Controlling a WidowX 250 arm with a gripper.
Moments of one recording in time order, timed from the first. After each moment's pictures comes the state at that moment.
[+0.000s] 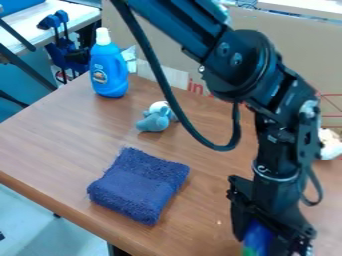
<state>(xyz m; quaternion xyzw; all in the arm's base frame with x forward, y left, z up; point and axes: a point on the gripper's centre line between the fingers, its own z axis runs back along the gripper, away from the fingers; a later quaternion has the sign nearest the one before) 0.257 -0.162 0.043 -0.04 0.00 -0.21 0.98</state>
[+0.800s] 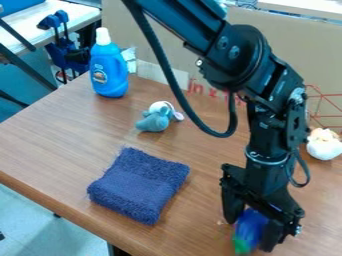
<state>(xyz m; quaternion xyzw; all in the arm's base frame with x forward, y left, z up) 0.273 -0.155 0.041 -0.04 0.01 -0.20 0.98</state>
